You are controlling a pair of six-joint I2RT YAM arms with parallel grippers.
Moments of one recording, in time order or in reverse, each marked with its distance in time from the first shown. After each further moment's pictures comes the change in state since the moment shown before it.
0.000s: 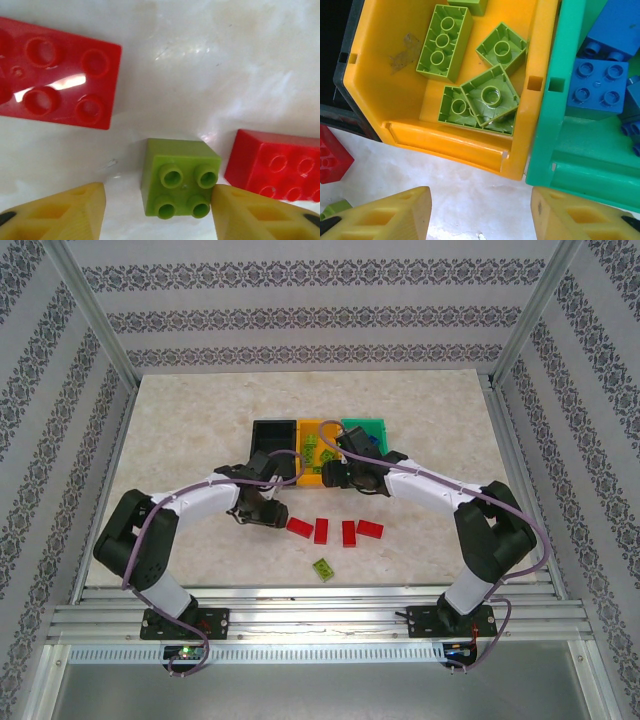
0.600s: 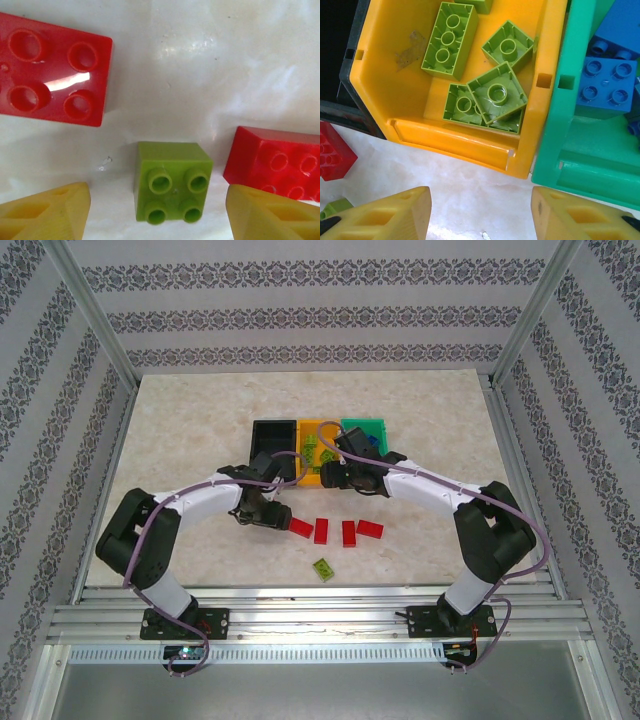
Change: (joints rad) left arm -0.019 0.025 0.019 -0.012 -0.007 -0.005; right arm 0.006 0.000 0.000 0.001 0.000 0.000
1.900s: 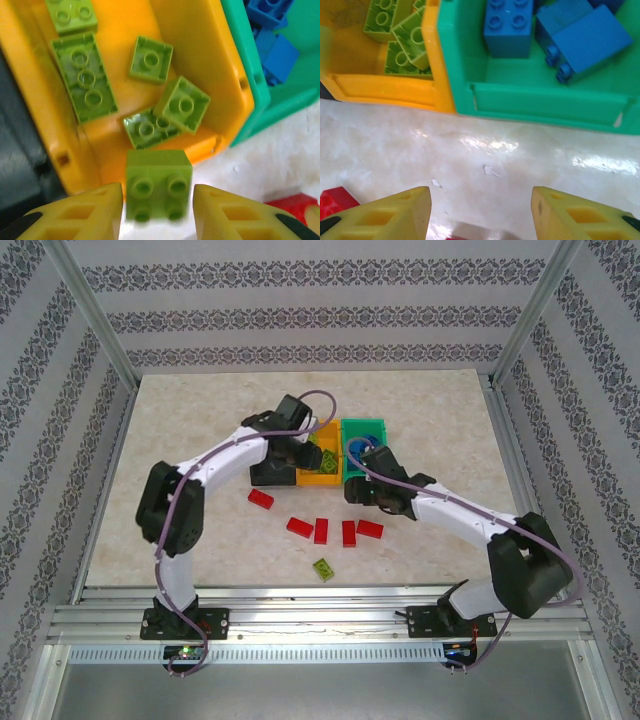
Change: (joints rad) left arm -0.004 0.305 0.643 -0.047 0.053 0.024; right arm -0.054 -0.255 -0.273 0.012 0.030 0.032
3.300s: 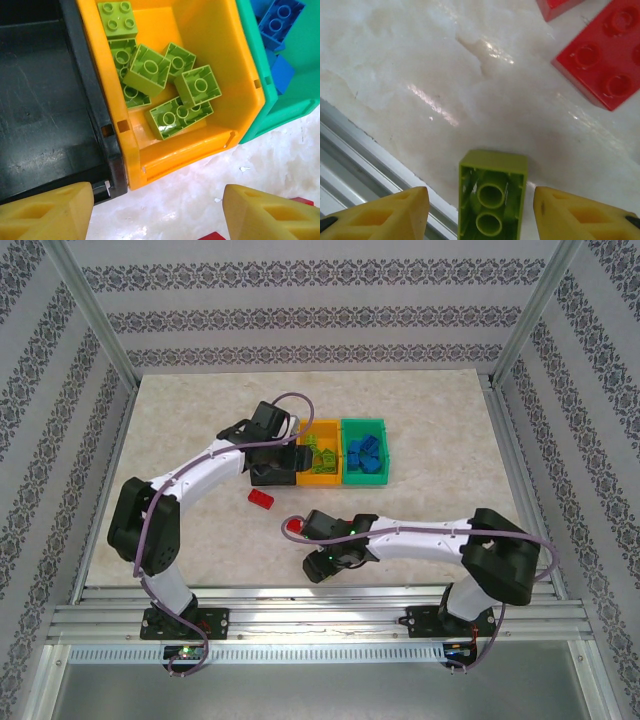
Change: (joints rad) left arm 0.060 -0.218 -0.283 0.175 0.006 -0.046; right arm 0.551 0.172 0.067 -0.203 -0.105 0.005
